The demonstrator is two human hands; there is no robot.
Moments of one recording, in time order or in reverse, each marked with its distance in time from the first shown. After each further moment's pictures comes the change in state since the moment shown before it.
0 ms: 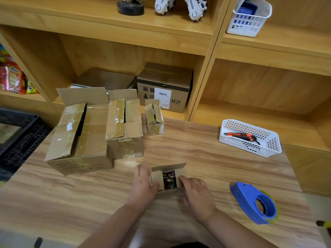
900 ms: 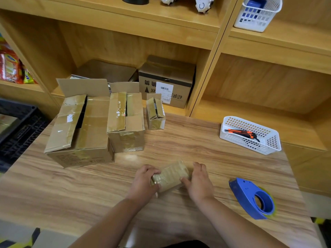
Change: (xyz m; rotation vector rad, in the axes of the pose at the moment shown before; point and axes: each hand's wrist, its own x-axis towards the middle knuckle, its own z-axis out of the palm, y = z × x) left_hand 0.009 -0.028 0.009 0.039 -0.075 0.111; right_hand 0.027 -0.009 -0.006 0.240 -0.168 0.642
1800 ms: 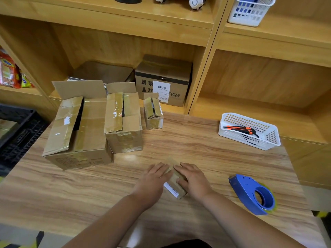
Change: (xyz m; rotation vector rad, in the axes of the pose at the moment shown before) left_hand 0.001 0.023 0.001 0.599 -0.291 0.377; right_hand 0.008 0.008 -0.003 -0.022 -0.221 -0.363
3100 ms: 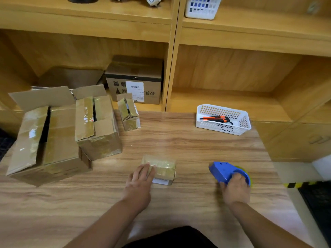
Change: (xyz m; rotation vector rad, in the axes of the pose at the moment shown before) left_hand 0.006 0.036 0.013 0.210 -0.094 -0.207; right_hand -0.102 0.135 -0.007 -0.131 0.306 0.882
